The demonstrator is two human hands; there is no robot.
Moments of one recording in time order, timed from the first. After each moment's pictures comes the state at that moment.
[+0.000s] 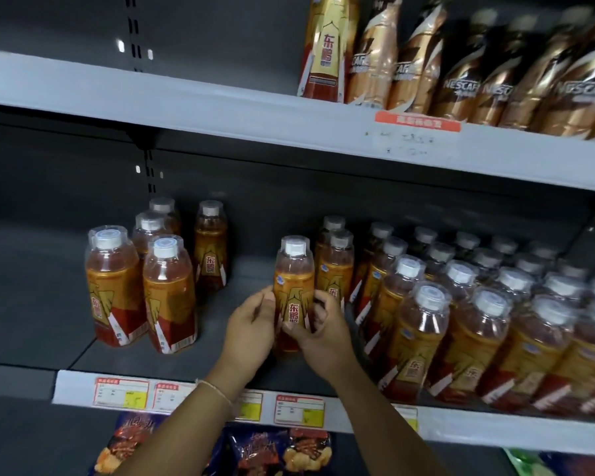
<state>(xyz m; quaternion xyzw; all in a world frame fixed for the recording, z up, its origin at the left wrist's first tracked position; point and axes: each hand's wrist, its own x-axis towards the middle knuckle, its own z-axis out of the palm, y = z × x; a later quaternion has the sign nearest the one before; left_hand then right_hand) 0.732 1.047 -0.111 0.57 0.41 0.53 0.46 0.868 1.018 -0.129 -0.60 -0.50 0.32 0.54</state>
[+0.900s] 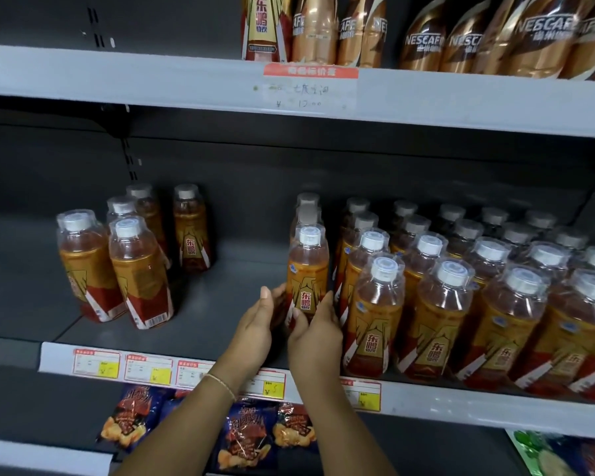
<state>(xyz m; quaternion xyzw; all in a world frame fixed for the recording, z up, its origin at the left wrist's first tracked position) 0.785 1.022 -0.149 0.60 0.33 0.43 0.58 0.884 0.973 -0.144 -0.77 -0.47 0.08 0.43</state>
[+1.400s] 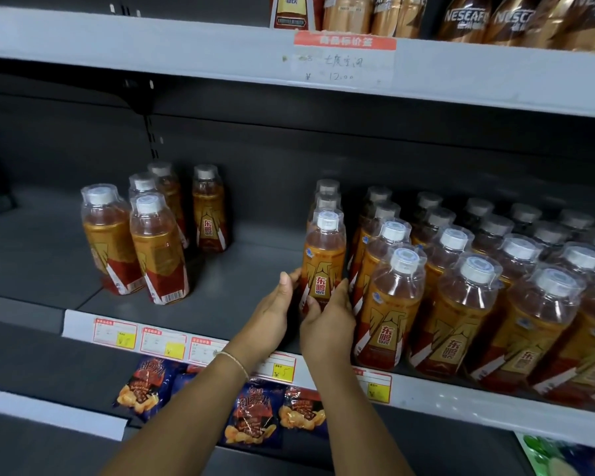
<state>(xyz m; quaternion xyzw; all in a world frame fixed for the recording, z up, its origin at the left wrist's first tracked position) 0.785 1.016 -0.146 0.64 0.35 0.38 0.57 0.887 0.980 -0.146 -0.76 -0.47 0.12 0.44</state>
